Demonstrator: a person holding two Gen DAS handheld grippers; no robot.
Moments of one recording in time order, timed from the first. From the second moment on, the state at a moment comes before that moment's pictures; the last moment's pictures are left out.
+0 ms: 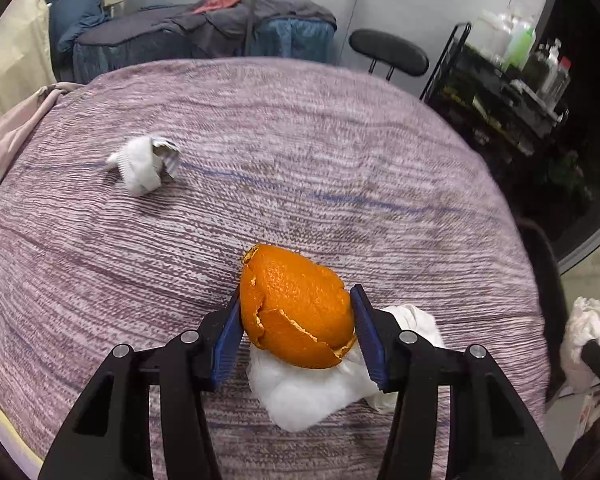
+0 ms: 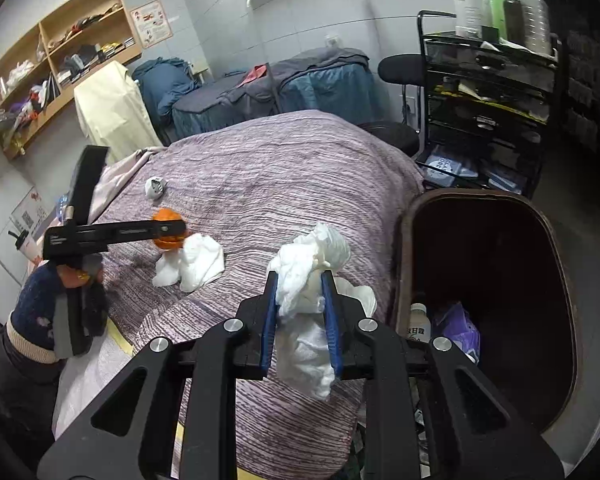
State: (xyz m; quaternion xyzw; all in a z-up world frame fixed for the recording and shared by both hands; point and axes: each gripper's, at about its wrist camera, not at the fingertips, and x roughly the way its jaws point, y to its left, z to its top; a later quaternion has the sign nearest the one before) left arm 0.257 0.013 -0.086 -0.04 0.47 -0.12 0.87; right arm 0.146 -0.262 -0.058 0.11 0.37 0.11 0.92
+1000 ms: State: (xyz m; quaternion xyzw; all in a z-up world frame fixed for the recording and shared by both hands) left arm 0.153 -0.107 -0.027 -0.04 0.39 -0.27 0.88; right arm 0.096 -0.374 -0.085 0.18 0.35 0.01 0.92
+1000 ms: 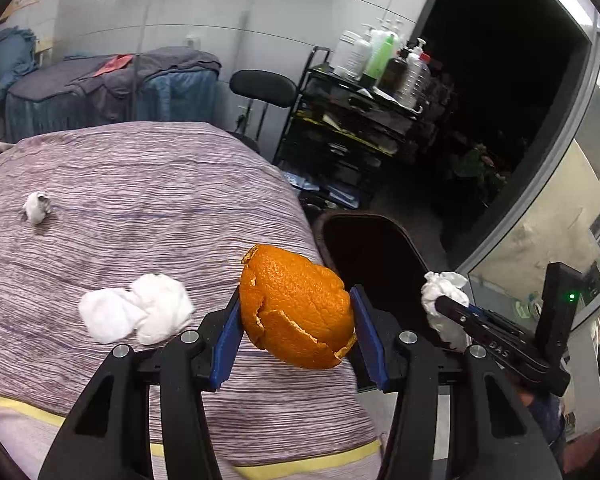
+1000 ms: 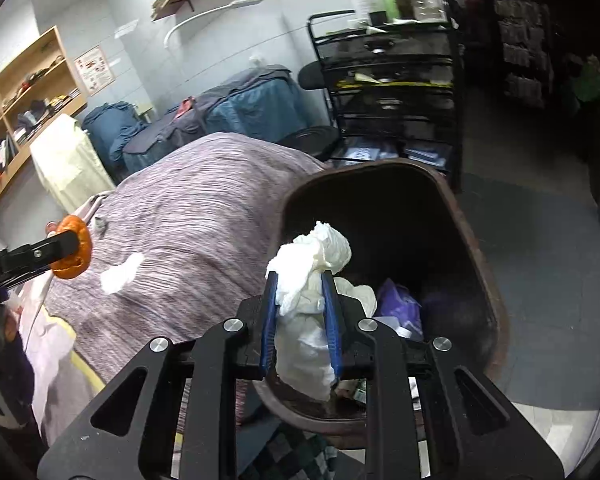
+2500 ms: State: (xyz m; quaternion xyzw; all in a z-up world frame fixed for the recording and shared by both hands) left arm 0.161 -0.264 -0.079 0.07 0.46 -0.36 0.81; right arm 0.045 -0.465 -0.110 0.22 0.32 -0.18 0.90
